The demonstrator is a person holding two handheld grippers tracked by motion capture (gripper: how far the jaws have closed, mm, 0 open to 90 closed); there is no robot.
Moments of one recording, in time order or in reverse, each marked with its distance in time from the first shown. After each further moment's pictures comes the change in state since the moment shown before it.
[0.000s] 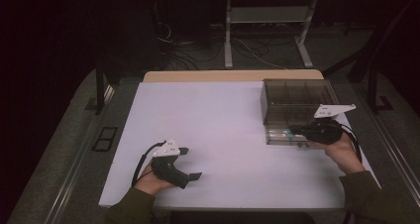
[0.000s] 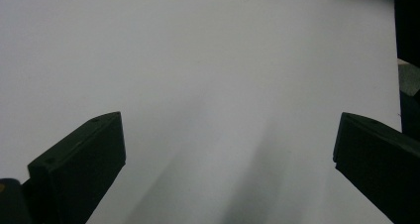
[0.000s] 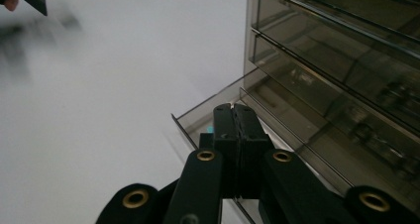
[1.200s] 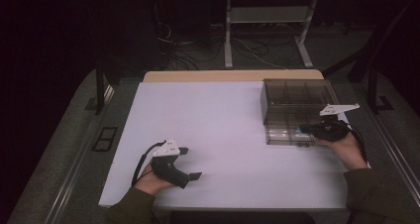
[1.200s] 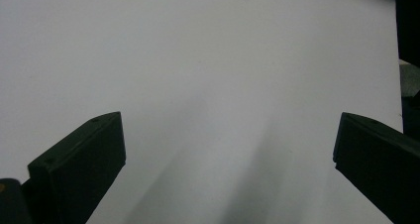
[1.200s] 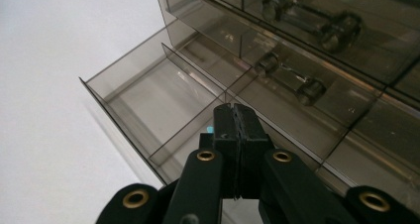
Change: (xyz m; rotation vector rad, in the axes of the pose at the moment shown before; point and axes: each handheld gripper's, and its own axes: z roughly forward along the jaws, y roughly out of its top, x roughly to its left) left arm 0.001 0.000 0.000 -0.001 0.002 -0.005; right arm -0.036 -0.022 0.002 0.076 -0.122 0.091
